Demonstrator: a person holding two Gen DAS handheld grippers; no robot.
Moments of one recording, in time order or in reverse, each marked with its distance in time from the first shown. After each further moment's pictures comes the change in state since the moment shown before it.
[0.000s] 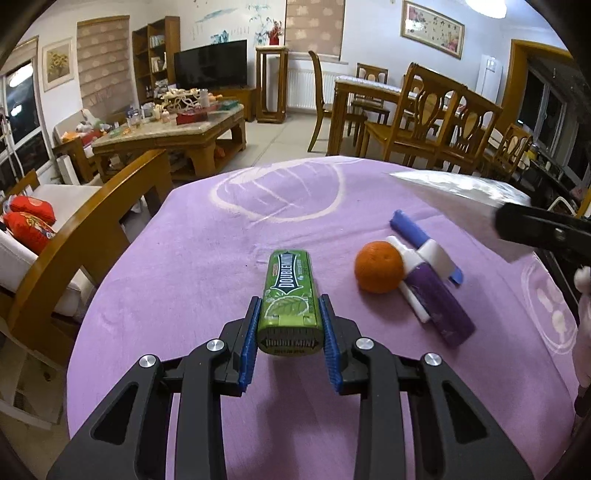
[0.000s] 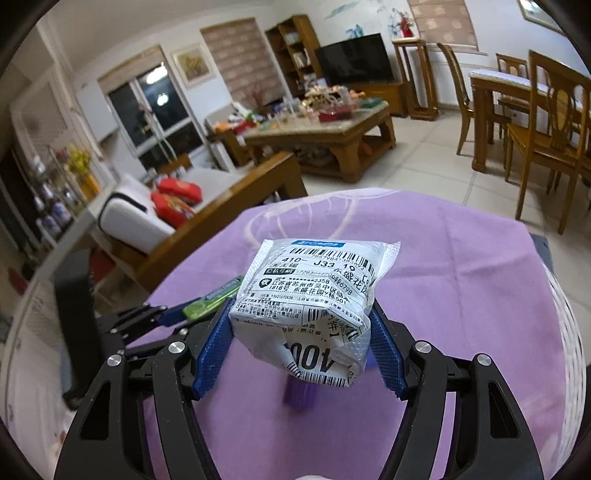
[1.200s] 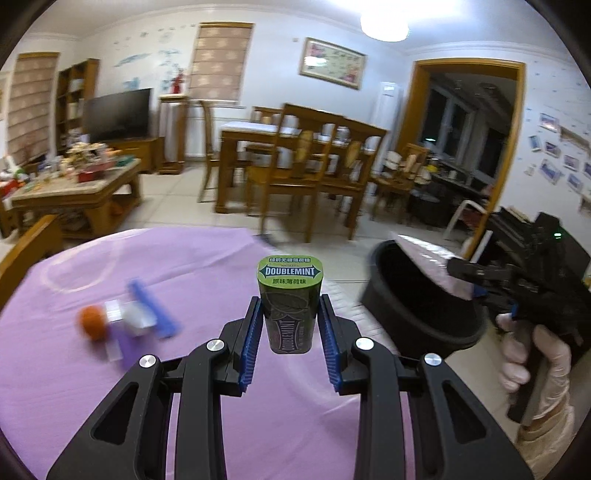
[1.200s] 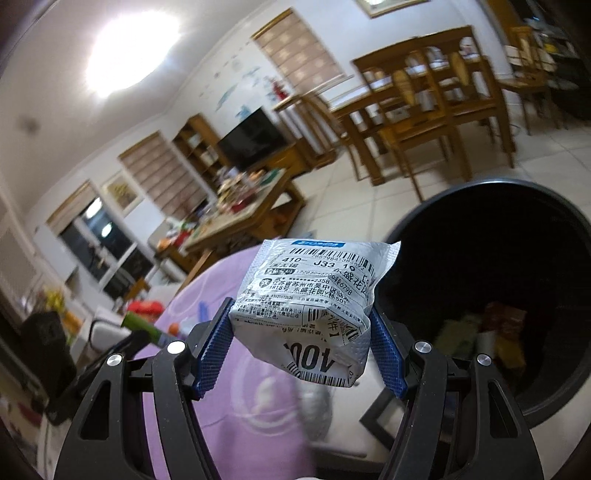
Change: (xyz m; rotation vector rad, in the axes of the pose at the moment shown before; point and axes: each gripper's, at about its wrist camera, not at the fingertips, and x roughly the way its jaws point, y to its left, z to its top) left arm -0.059 -0.215 0.013 0.128 -0.184 -0.394; right arm -0.275 -0.214 -0.144 0.428 -0.343 -0.152
